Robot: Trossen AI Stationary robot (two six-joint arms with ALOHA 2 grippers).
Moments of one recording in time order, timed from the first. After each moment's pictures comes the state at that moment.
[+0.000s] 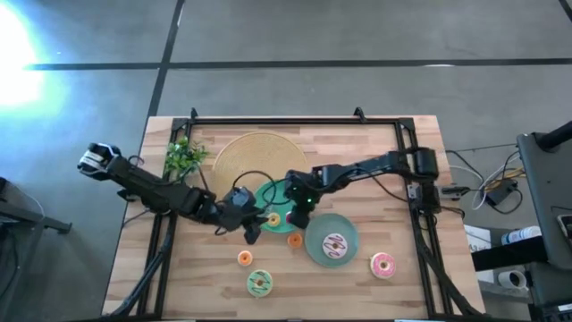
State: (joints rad) left arm -0.38 1.29 0.88 -0.30 -0.43 -0.88; right arm -0.05 2.00 1.29 -0.39 -0.40 0.51
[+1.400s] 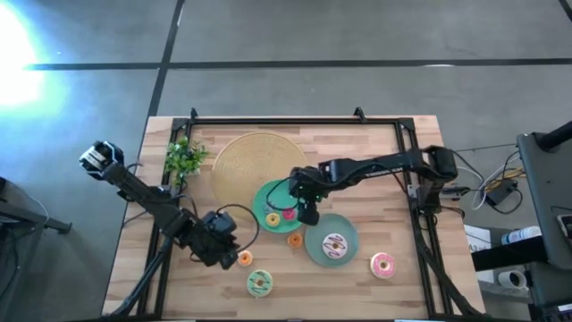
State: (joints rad) left arm -0.65 1.29 0.82 -0.58 -0.35 -1.26; right arm -0.01 1.83 1.39 -0.67 -0.05 0.21
